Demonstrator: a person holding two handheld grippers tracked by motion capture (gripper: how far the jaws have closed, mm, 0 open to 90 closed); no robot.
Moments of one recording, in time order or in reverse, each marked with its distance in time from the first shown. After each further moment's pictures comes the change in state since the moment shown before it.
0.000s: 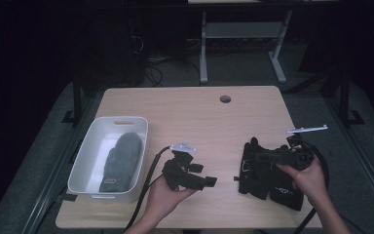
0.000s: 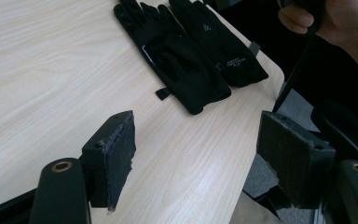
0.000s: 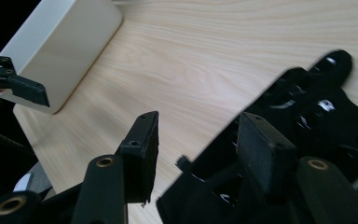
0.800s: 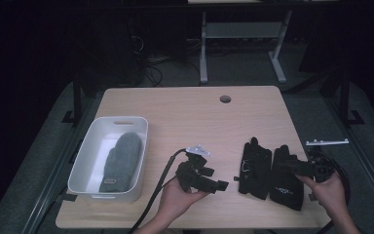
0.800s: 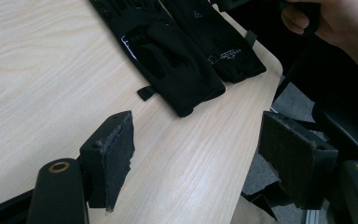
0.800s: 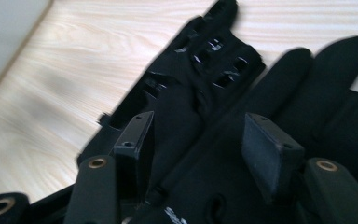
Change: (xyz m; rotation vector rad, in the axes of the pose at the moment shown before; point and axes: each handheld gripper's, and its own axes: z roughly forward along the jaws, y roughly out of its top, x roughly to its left) left arm -0.006 0.003 0.031 0.042 -0.027 0.005; right arm -0.043 -0.040 -0.026 0.009 -0.163 0.045
